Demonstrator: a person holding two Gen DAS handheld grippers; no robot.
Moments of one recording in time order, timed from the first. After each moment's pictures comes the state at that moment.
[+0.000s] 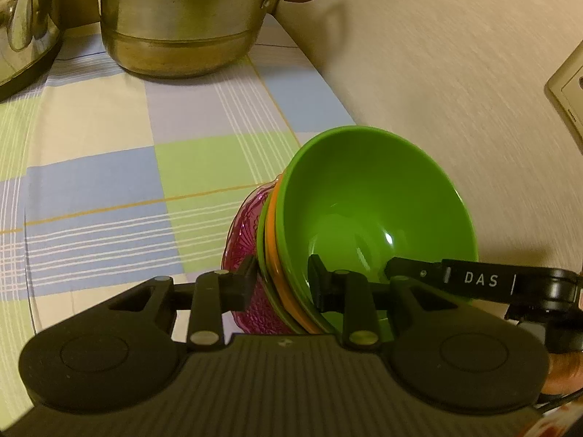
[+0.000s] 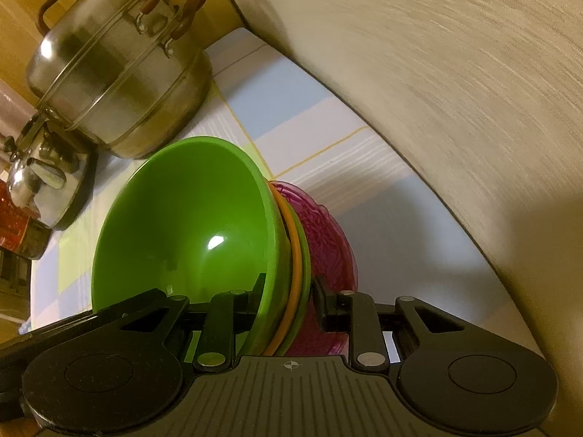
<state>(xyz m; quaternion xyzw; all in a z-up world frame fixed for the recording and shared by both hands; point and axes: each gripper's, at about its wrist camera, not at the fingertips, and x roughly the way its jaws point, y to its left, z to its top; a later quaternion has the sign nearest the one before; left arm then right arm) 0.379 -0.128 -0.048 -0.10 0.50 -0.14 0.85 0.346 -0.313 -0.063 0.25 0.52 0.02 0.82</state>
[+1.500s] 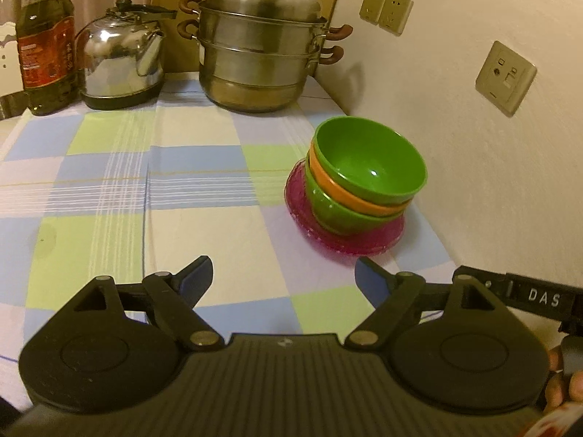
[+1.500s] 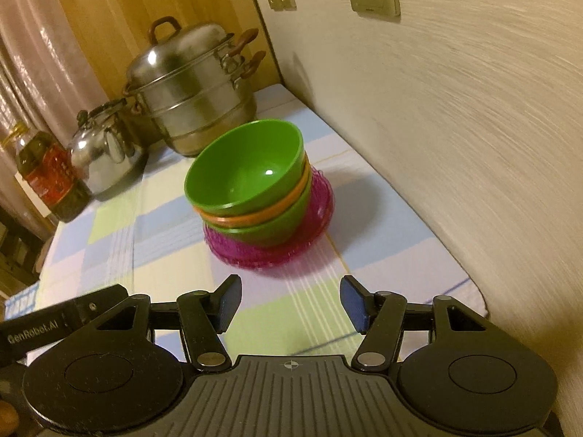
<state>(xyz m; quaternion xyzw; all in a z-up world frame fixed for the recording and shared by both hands) 0.165 -0.091 0.012 -0.08 0.40 -0.06 0.91 0.144 -0.276 0.016 0.18 0.41 0.02 0.89</state>
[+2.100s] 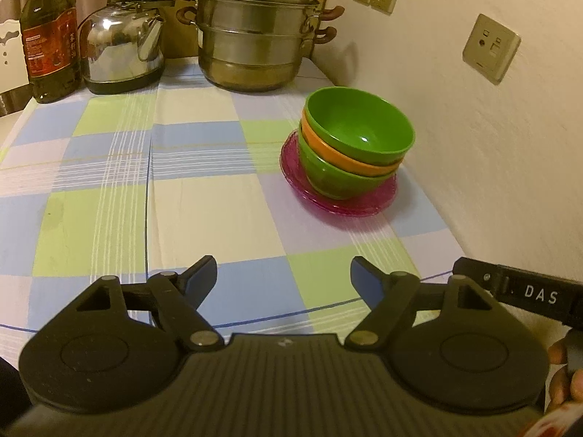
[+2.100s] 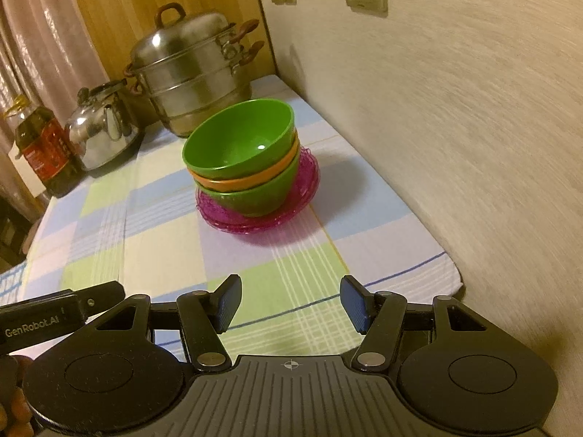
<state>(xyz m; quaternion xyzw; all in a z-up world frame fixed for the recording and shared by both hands) 0.133 -0.103 0.006 -0.07 0.42 -0.06 0.90 0.108 -0.269 0.015 0.14 0.42 0.01 0.90</state>
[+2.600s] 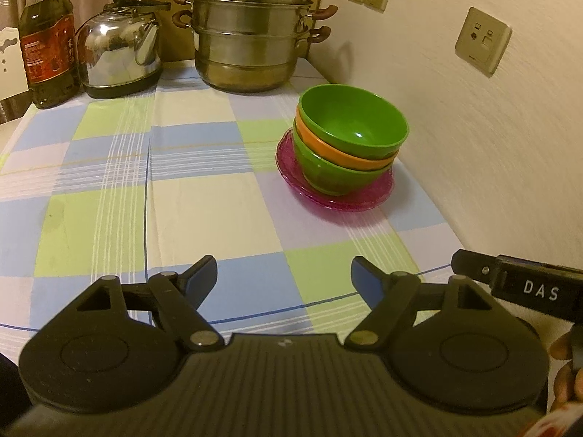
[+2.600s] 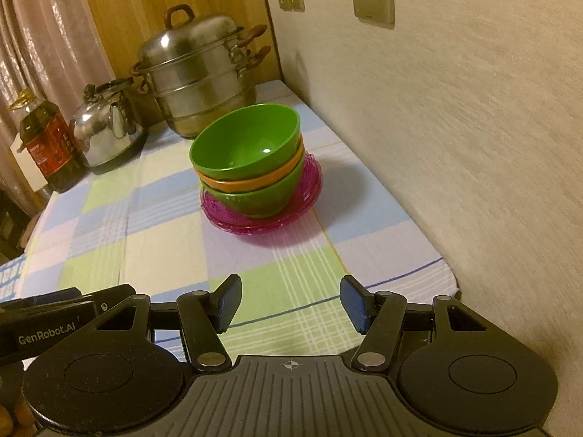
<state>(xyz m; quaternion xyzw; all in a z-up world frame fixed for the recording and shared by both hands) 0.124 -0.109 0.006 -0.06 0.41 -0.06 0.91 0.101 -0.262 0.018 0.13 0.41 0.01 0.90</state>
